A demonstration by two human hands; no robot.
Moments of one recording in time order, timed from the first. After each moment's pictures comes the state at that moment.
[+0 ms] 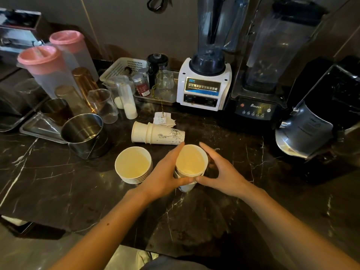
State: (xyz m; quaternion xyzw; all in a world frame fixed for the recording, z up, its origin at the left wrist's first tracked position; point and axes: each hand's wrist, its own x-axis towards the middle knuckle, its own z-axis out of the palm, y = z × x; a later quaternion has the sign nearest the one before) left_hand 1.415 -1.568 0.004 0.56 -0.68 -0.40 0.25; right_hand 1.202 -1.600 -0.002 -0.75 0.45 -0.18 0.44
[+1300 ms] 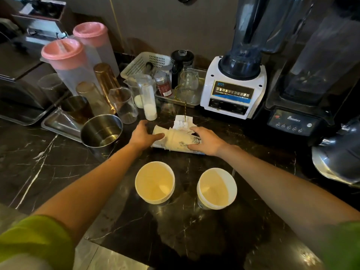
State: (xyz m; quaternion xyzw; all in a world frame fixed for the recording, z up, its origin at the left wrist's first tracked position) left_hand 1.553 -1.706 -0.026 0.78 -0.38 -0.38 0.31; right_hand 1.327 -1.775 -0.040 -0.81 0.48 0.00 0.32
